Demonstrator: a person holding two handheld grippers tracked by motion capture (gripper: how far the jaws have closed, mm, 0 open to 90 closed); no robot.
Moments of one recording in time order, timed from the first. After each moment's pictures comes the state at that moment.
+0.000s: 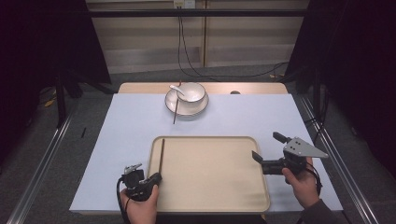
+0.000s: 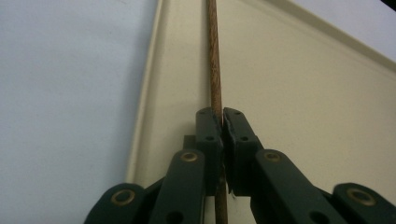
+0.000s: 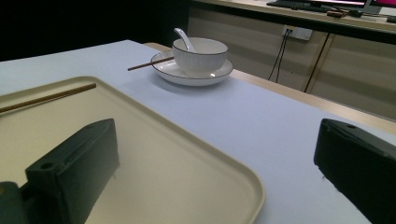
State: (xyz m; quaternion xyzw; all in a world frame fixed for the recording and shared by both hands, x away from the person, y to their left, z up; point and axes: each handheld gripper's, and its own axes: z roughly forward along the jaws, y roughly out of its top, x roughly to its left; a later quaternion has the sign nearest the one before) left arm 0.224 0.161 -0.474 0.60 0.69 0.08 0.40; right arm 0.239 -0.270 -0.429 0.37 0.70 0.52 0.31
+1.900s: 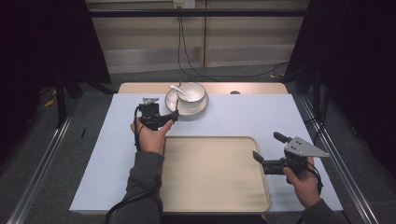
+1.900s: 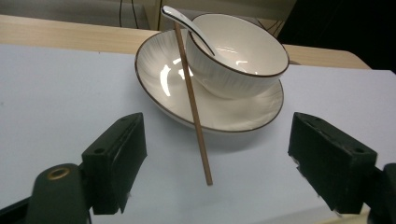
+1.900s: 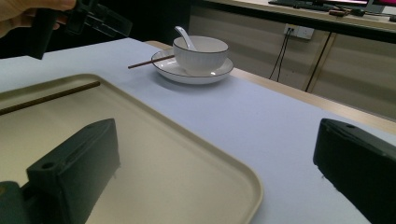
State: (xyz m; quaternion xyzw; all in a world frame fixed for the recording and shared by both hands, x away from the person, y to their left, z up) left arm 0.415 0.126 -0.422 0.68 0.55 0.19 0.45; right arm 0.239 -0.273 -0.428 0.37 0.71 0.52 0.31
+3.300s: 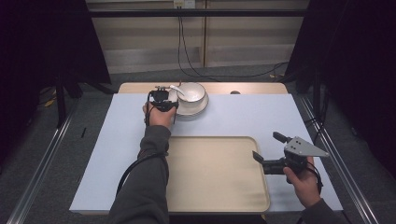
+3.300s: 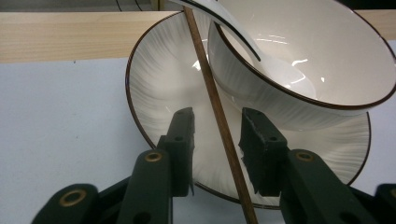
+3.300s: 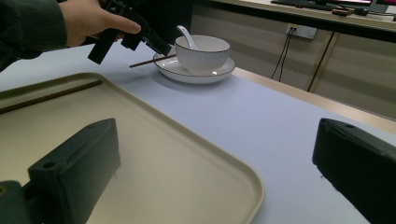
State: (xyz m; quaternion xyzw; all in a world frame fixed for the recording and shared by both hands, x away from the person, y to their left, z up) left arm 0.504 0.107 -0.455 0.73 0.54 0.17 0.38; right arm 0.240 -0.274 -0.428 0.36 0.71 0.52 0.31
